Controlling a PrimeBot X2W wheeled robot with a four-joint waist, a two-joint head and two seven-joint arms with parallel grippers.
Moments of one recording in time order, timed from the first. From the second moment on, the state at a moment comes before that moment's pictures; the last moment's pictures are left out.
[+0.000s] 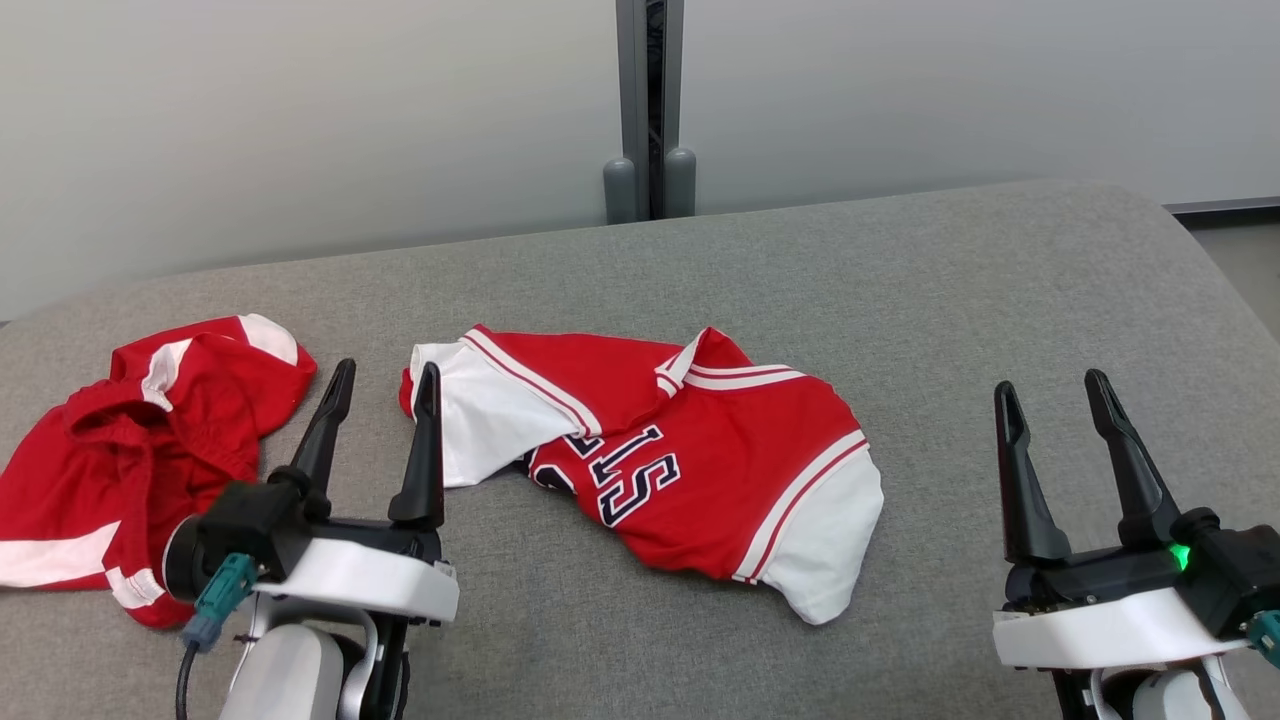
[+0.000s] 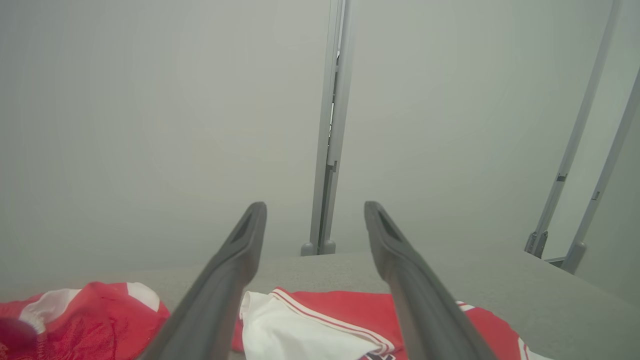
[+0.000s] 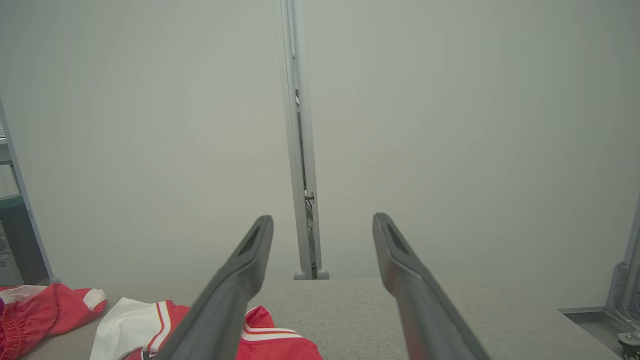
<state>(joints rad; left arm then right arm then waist) -0.21 0.05 -0.12 0.22 -0.26 -0.06 -0.26 -0.06 -0.05 0.08 -0.05 0.18 0.13 -0.26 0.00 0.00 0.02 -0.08</state>
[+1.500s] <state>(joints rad) -0.55 0.15 -0.33 0.90 0.01 -0.07 -0.13 -0.10 -0.05 0.09 -0.02 0.17 0.13 -0.26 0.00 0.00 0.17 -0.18</state>
